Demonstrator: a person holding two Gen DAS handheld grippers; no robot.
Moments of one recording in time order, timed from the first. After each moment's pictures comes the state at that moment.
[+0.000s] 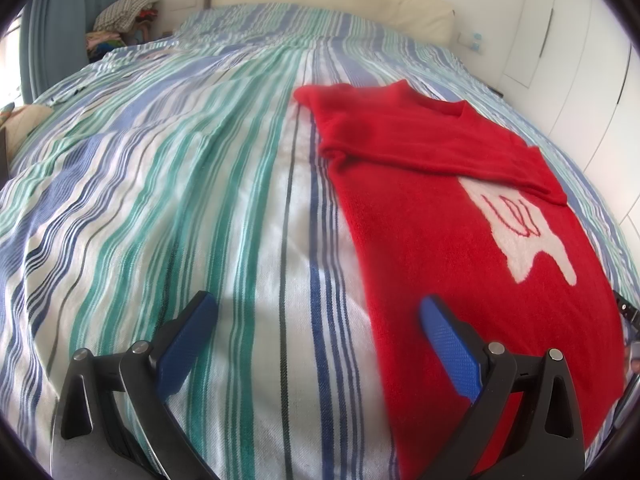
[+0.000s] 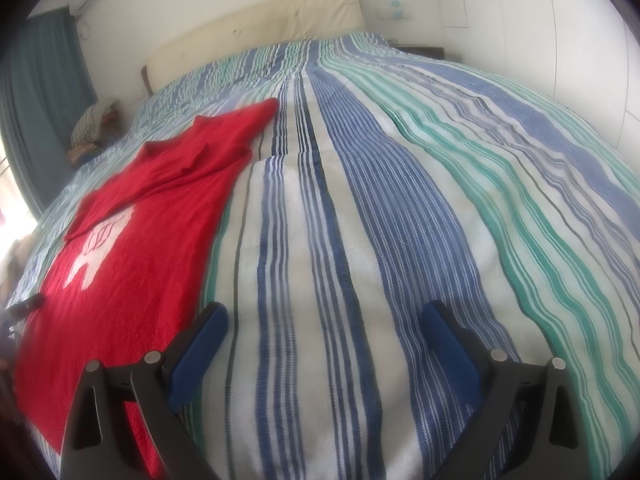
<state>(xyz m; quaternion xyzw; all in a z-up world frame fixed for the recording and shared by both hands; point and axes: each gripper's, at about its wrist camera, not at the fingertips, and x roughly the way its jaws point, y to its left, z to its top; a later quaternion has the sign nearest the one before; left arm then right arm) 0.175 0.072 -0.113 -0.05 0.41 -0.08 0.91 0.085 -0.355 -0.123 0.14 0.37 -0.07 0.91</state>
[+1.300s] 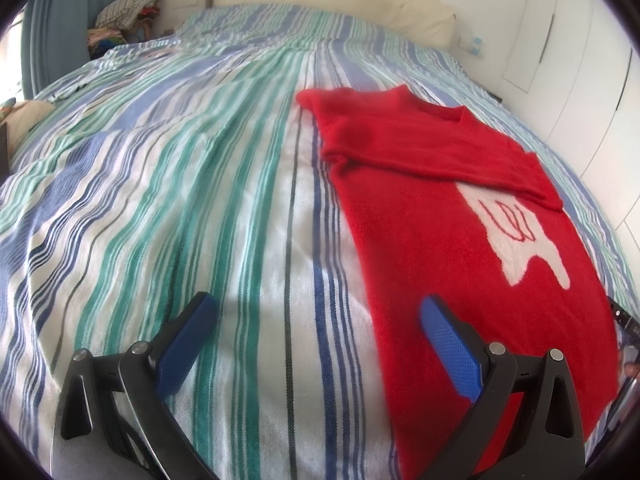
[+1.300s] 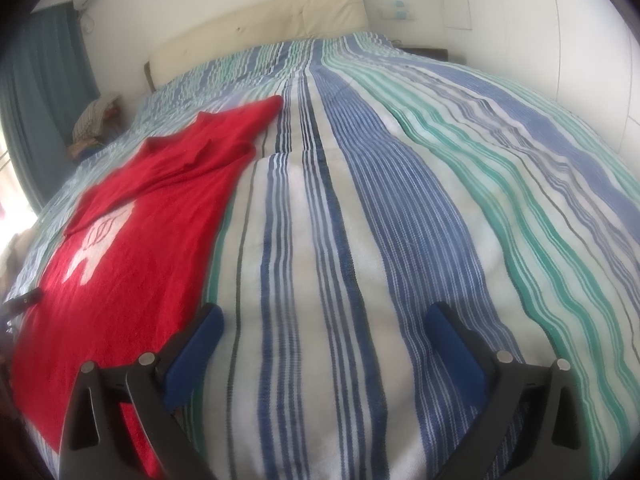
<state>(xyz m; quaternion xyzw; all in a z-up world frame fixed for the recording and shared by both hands) 0.169 0.083 -0.107 -0.07 0.40 -0.09 0.91 0.087 -0.354 -0.125 0.13 0.37 -0.07 0.92</state>
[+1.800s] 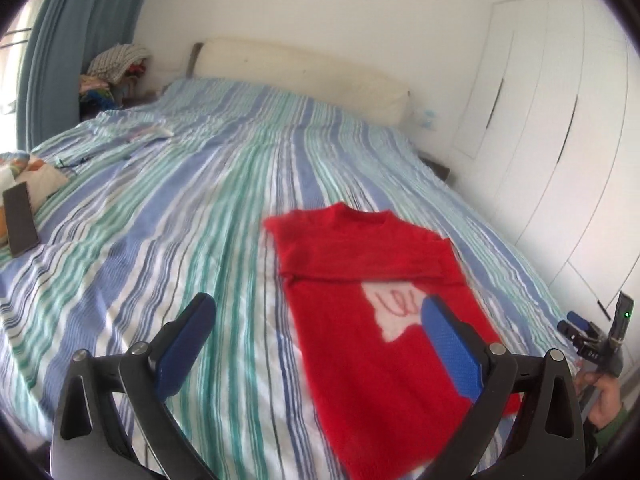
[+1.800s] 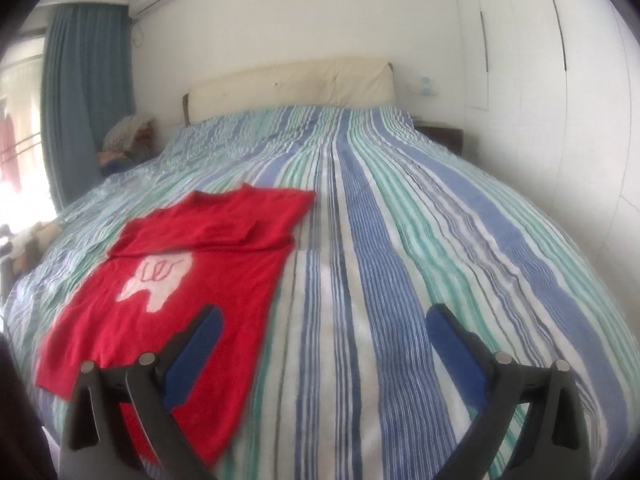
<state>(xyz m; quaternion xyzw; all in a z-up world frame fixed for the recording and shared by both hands) 0.083 0.120 0.029 -0.09 0.30 -0.16 0.93 0.023 -0.337 -0.022 0.04 0.27 -0.03 0.96</state>
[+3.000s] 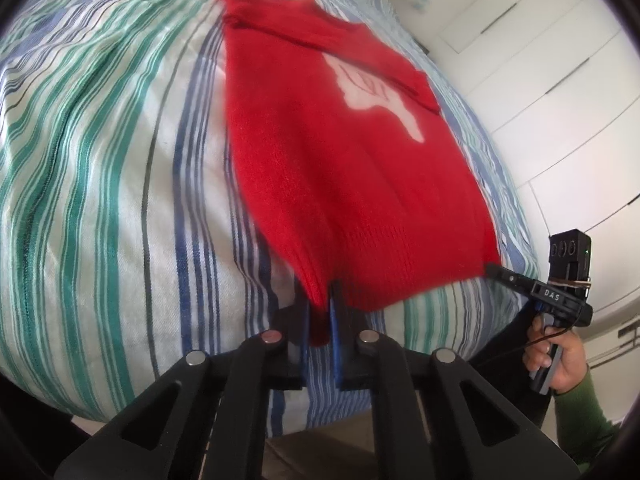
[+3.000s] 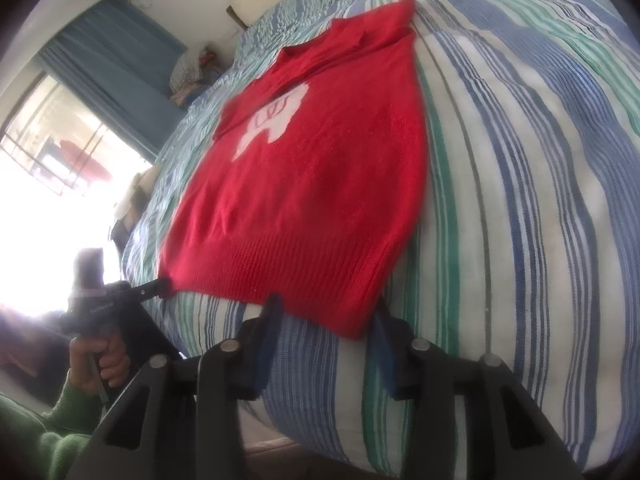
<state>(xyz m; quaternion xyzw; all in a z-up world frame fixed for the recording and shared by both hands) 0.042 0.067 -0.107 -0.15 0.53 -0.25 0.80 0.005 -0.285 -0.115 0.23 0.48 0.17 0.83</state>
